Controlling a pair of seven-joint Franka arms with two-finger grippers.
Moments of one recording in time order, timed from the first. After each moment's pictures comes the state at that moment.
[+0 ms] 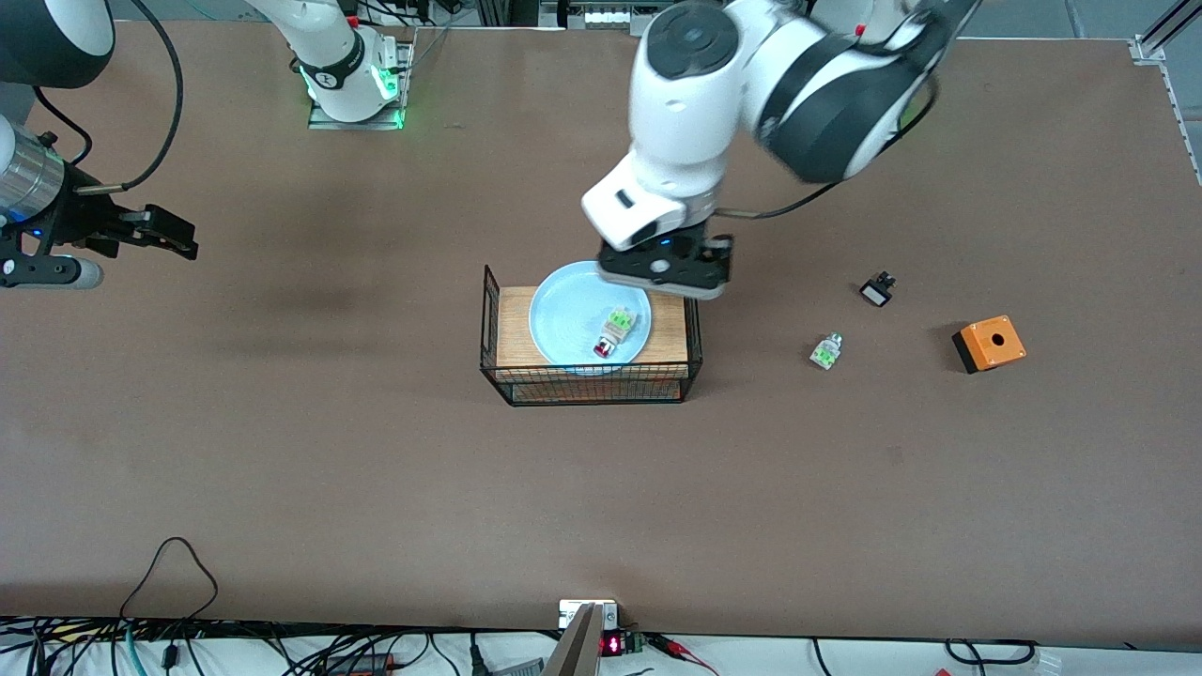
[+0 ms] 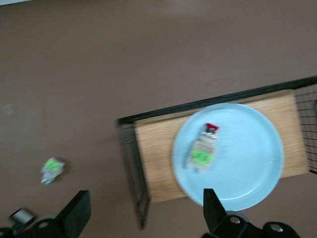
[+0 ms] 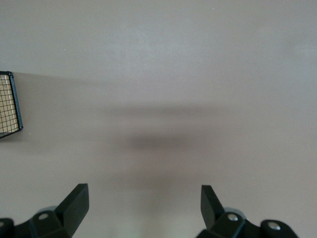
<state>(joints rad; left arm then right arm) -0.23 0.48 -0.58 -1.23 0.35 1.68 -0.66 0.09 0.05 -0.07 -1.65 -0.04 1.62 0.03</state>
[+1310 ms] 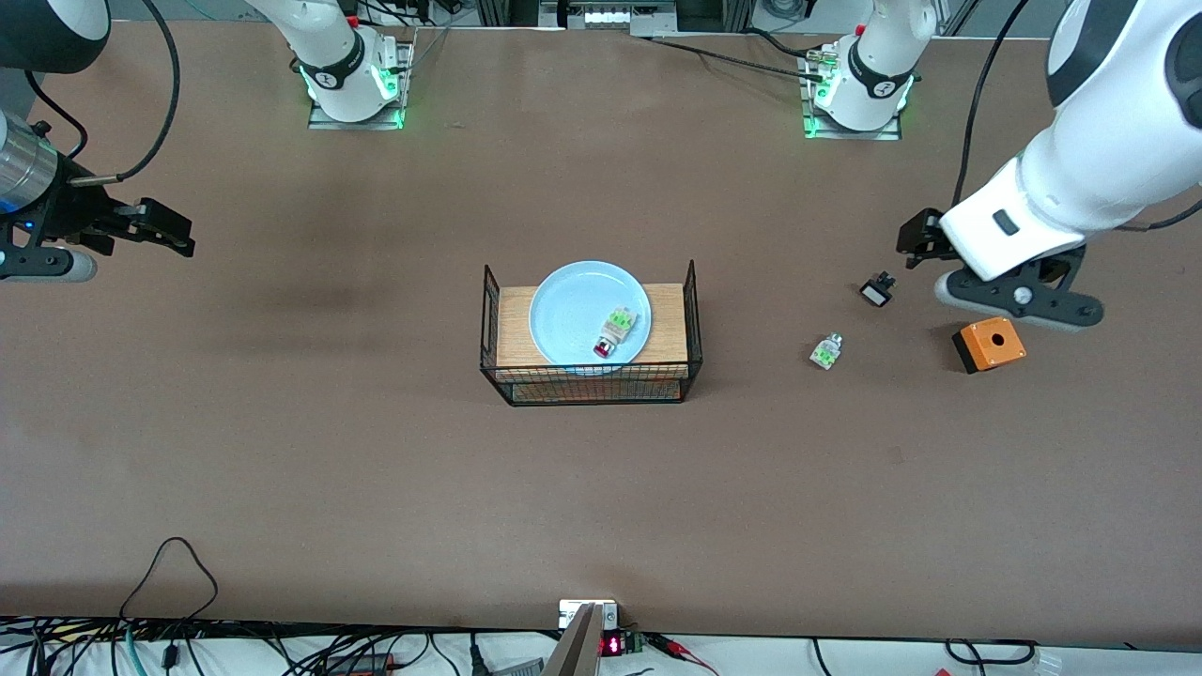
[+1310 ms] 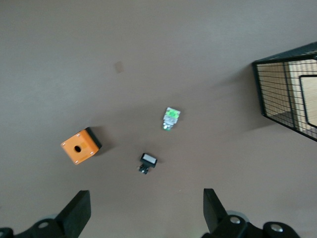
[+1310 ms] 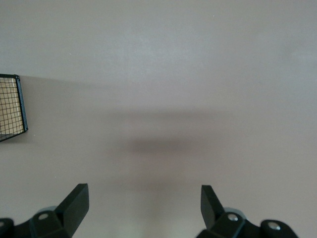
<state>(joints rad) 0.10 0.27 -0.42 -1.27 0.19 1.39 -0.06 0.09 0.04 -0.06 -1.63 -0.04 1.61 0.03</state>
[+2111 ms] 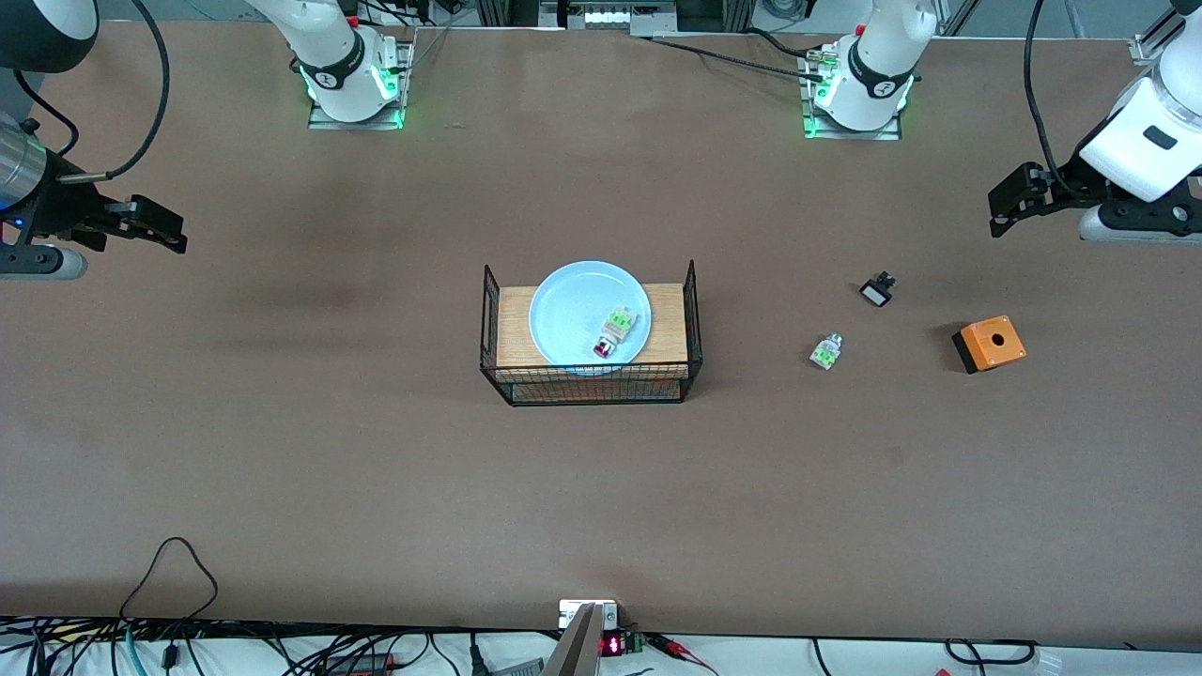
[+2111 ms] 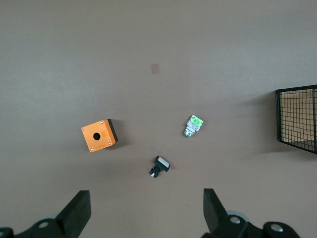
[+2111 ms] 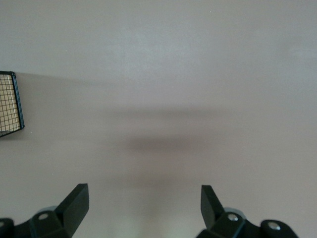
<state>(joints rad) -0.04 -0.06 -0.05 -1.66 0.04 1.62 -0.03 0.08 0.04 -0.07 -1.64 -0.04 1.61 0.00</state>
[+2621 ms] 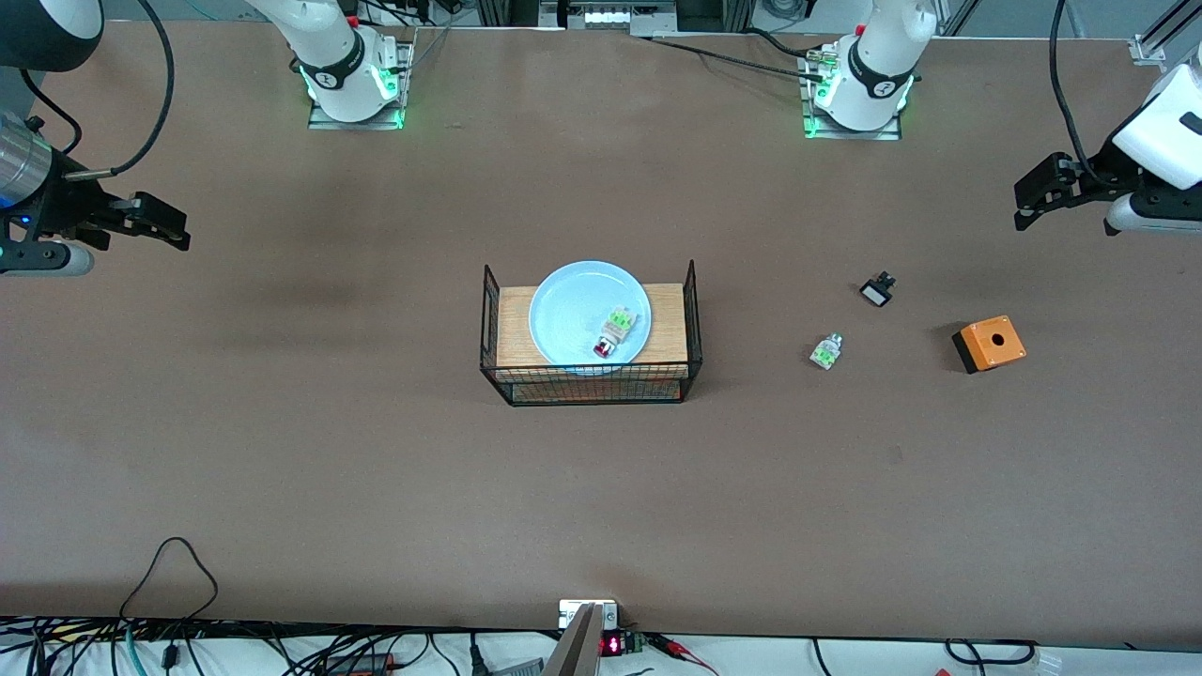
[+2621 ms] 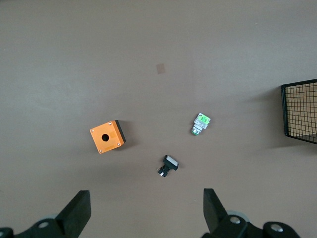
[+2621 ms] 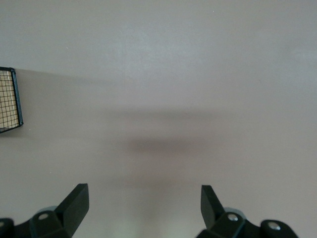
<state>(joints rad) -0.04 -0.07 -0.01 -1.66 0.04 1.62 0.03 0.08 0.01 -0.07 -1.70 -0.04 1.65 -0.01</state>
